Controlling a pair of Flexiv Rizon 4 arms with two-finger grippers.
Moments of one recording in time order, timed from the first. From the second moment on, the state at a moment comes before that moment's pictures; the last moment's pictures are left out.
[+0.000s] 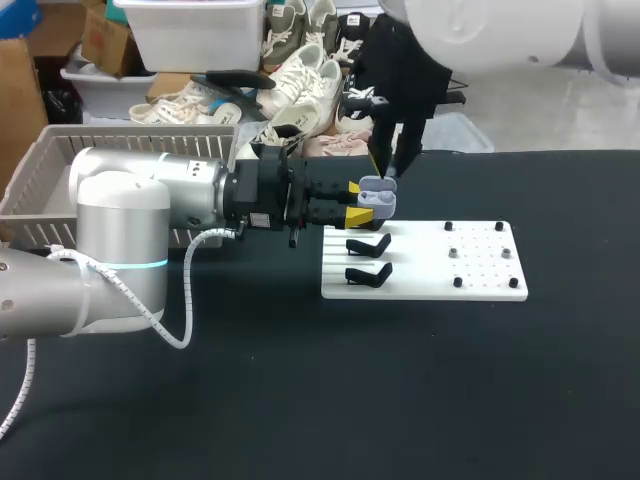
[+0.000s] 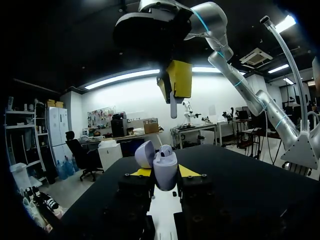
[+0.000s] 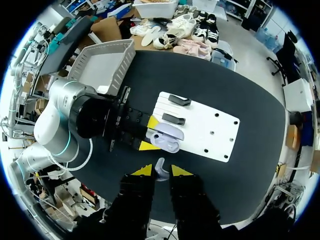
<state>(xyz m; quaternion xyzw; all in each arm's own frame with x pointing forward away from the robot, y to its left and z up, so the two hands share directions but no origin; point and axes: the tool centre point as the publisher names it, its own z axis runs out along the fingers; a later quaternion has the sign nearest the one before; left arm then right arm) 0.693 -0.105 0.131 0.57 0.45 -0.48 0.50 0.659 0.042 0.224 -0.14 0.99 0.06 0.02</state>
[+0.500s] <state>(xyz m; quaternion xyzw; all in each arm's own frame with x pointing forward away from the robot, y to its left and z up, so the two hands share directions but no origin) 0.693 -0.105 0.131 0.57 0.45 -0.48 0.50 0.662 0.047 0.219 -0.19 0.98 0.05 0.02</state>
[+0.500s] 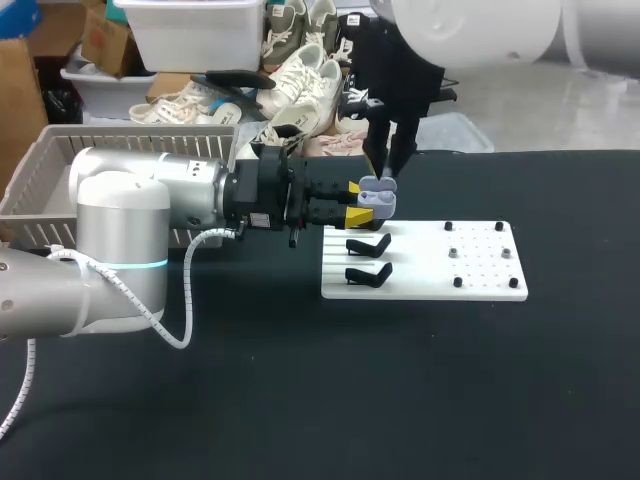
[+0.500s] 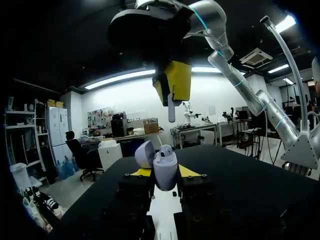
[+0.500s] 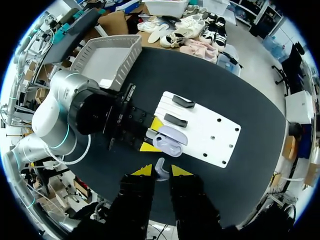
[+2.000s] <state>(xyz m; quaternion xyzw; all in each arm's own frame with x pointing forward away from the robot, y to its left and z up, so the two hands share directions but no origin) 0.693 -0.105 0.131 0.57 0.45 -0.48 0.50 0.682 0.061 0.188 -0.20 0.98 0.04 -0.01</state>
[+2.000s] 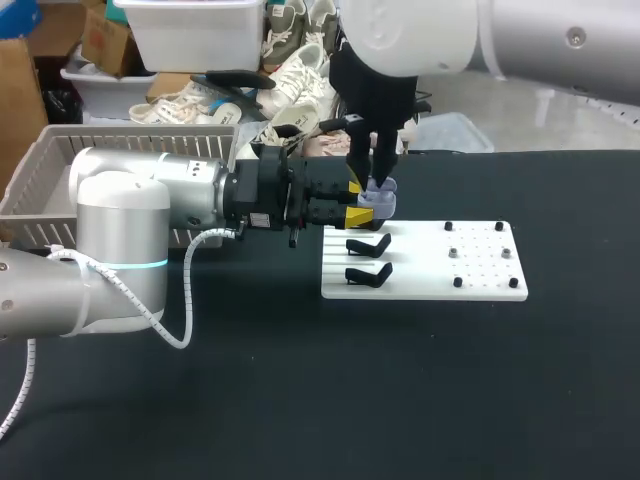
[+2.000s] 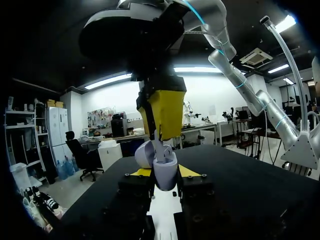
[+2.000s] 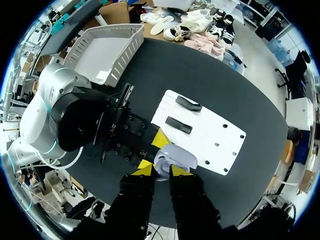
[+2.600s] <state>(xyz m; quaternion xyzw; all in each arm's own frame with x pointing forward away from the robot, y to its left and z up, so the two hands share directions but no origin) 0.693 -0.105 0.131 0.57 0.45 -0.48 0.50 0.684 0.061 0.182 -0.20 0.98 0.04 -0.01</state>
